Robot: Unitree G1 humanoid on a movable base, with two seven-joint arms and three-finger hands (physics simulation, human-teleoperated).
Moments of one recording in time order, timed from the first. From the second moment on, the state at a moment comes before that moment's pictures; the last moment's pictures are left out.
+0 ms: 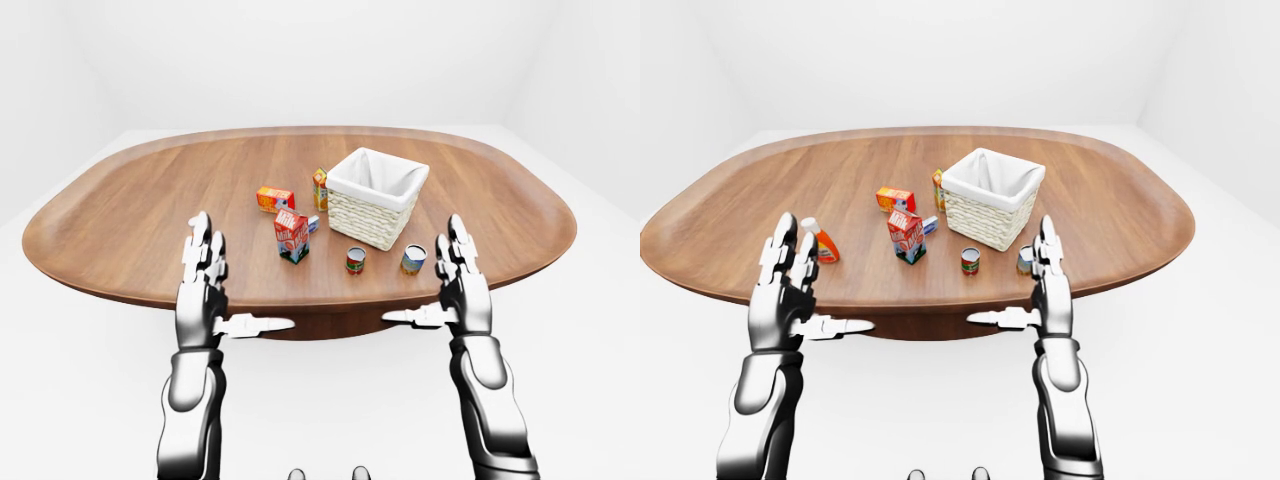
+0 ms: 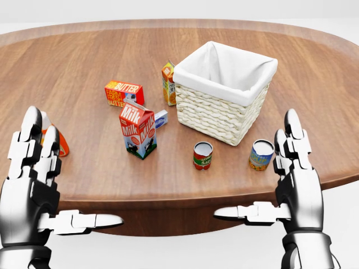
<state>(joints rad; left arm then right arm) 0.08 0.01 0.07 -0.37 -0.04 -0.03 -0.05 0.04 -0.02 -0.07 -0.27 -0.01 0.01 0.01</state>
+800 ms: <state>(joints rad) 0.09 0.01 0.08 -0.46 -0.08 -0.01 -0.05 0.05 -0.02 -0.07 -0.35 -0.03 0.01 0.01</state>
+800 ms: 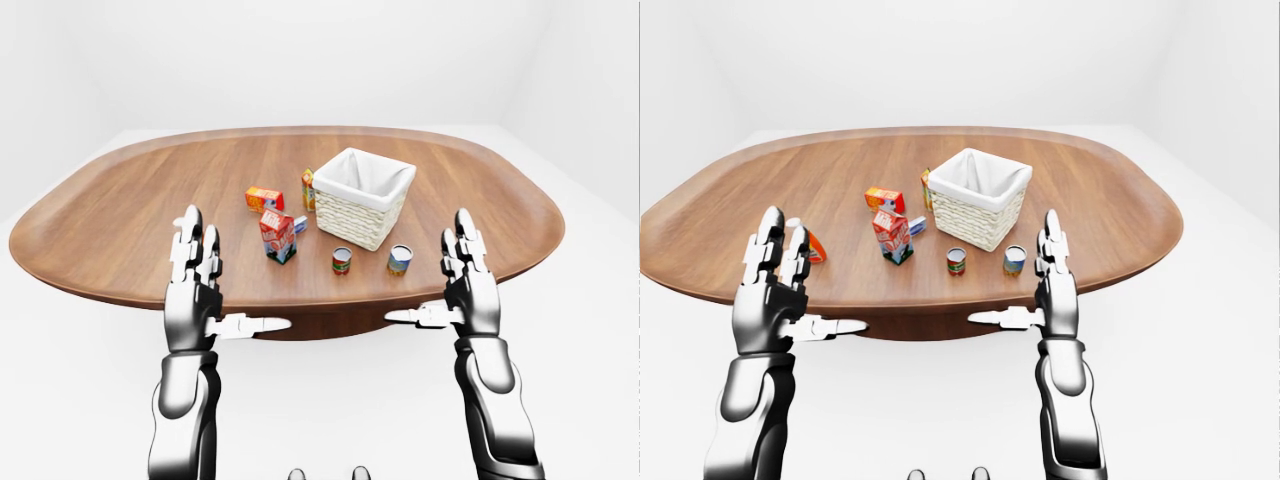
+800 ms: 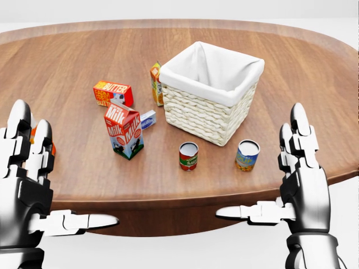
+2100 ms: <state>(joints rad) 0.09 0.01 0.08 -0.44 -0.07 -0.03 -0.06 0.06 -0.02 -0.06 -0.32 -0.06 -0.02 0.02</state>
